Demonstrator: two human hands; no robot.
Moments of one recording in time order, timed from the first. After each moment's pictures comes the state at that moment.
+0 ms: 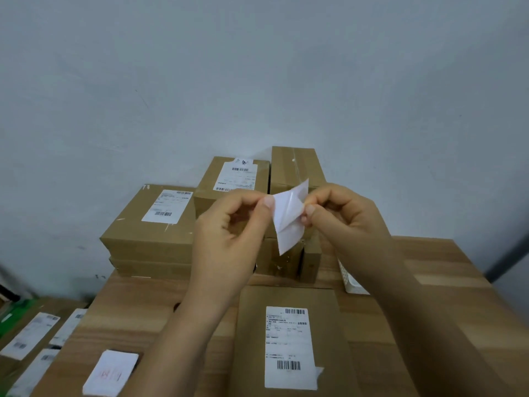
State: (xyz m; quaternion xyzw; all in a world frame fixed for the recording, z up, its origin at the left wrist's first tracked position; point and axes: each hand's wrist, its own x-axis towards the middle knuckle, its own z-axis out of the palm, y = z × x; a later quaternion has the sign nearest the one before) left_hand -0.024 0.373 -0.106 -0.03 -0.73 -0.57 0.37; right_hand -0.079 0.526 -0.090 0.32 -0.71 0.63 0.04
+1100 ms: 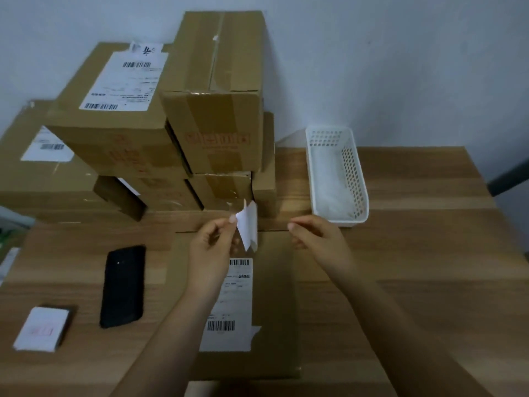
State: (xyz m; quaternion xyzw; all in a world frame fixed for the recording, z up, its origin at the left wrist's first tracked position) left_hand -0.129 0.466 -0.303 0.32 -0.68 -0.65 0.08; right_hand -0.197 0.645 -0.329 -0.02 -0.78 0.59 -0.21
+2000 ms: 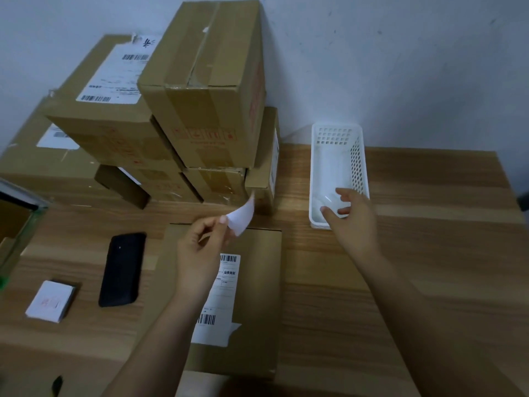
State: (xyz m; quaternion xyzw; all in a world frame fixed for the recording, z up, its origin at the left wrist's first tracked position) left_hand -0.128 0.491 -0.309 0.35 -0.71 -0.60 0.15; right_hand -0.263 0.700 -0.350 -0.01 -0.88 0.47 -0.06
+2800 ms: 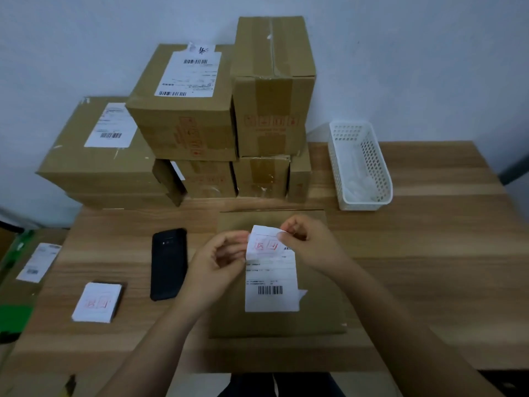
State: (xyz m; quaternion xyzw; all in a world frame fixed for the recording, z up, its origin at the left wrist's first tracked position) left_hand -0.031 0.380 -0.310 0.14 -0.76 -0.64 -0.01; right_hand -0.123 0.568 -0.311 0.11 -0.84 0.49 -0.21
